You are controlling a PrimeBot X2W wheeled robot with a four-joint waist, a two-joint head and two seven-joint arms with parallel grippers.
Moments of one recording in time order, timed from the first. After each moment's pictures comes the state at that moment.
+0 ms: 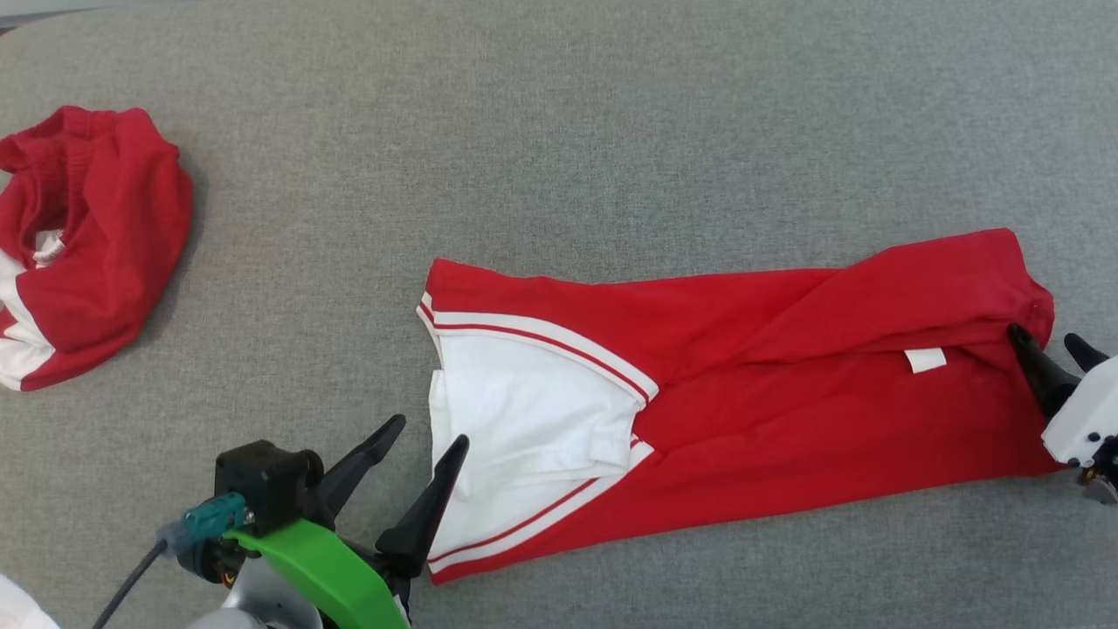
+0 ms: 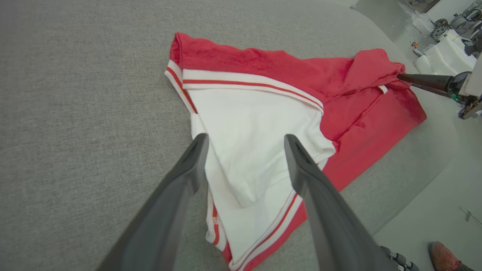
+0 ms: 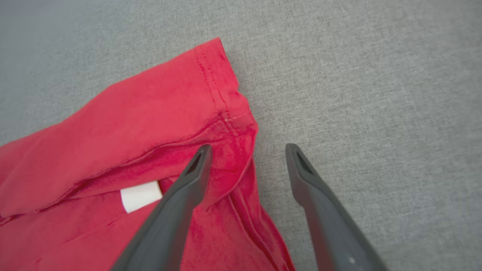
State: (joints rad) left arm -0.27 0.69 -0.85 -0.23 -0.98 0.19 -0.02; right arm -0.22 -0.37 -0.17 0.21 0.59 0.13 0.47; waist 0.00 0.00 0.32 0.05
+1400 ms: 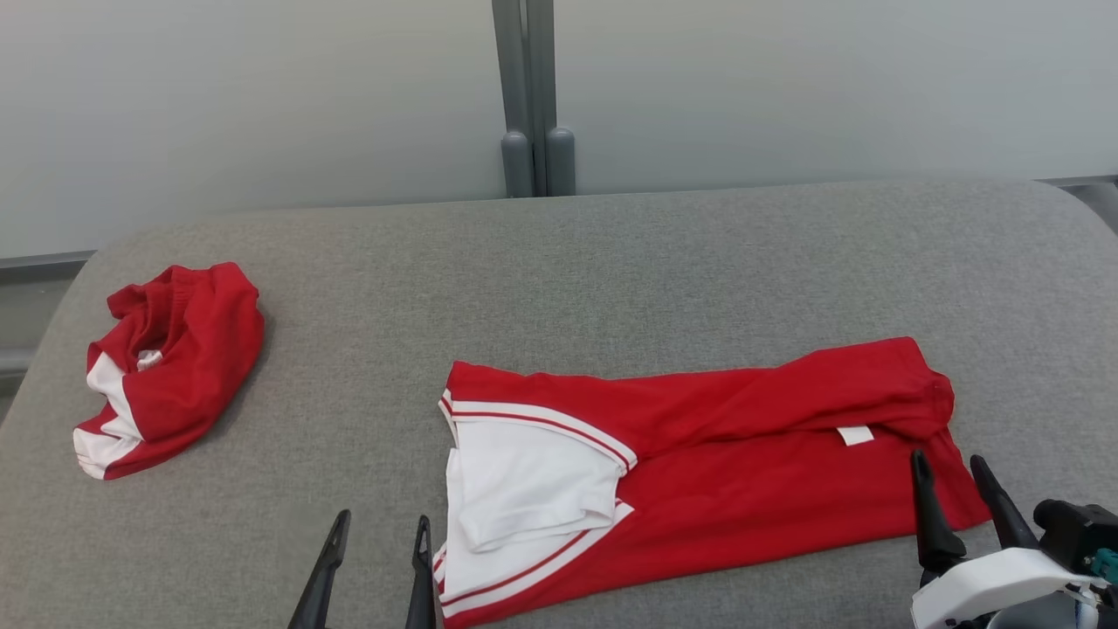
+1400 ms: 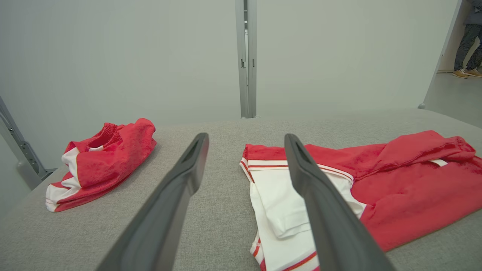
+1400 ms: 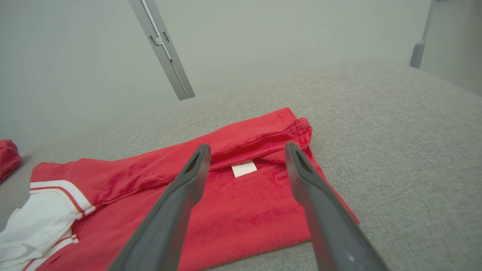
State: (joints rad) left arm 0.29 0.07 -0.24 -0.12 -0.07 0.06 -0.26; right arm 0.04 -0.18 0.00 0.30 0.42 0.13 -0.26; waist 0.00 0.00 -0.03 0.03
